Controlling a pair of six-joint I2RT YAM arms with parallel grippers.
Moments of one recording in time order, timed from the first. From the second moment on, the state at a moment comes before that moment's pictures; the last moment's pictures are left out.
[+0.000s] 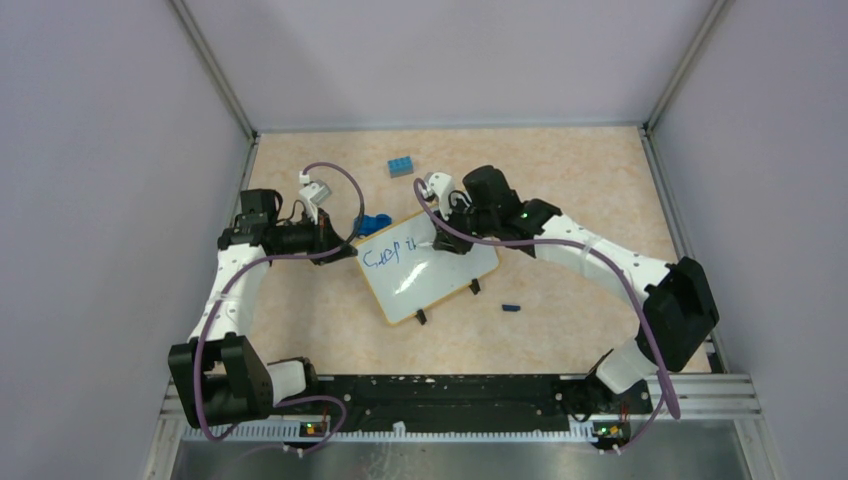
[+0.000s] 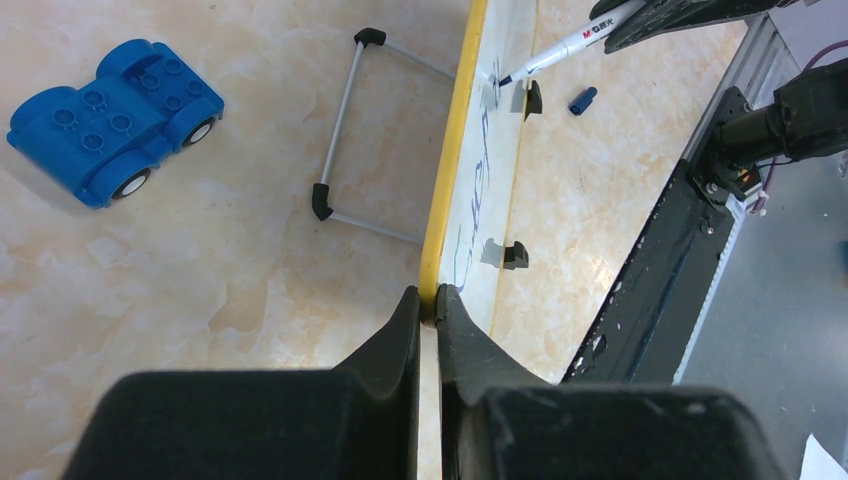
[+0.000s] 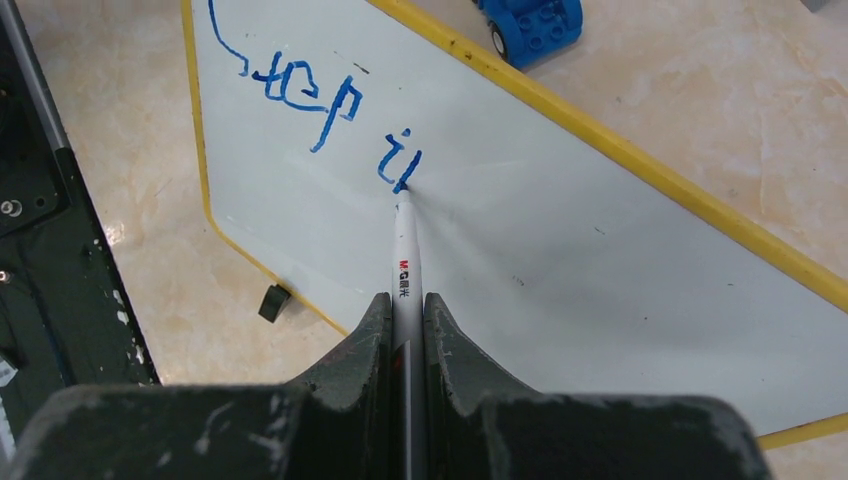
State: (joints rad) left arm 0.14 1.22 0.94 -0.72 1.04 0.39; right arm 0.76 1.54 1.25 -0.39 -0.34 -0.19
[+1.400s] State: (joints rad) left arm 0.14 1.22 0.93 -0.71 1.03 0.39; right arm 0.73 1.52 1.23 -0.40 -0.38 -0.19
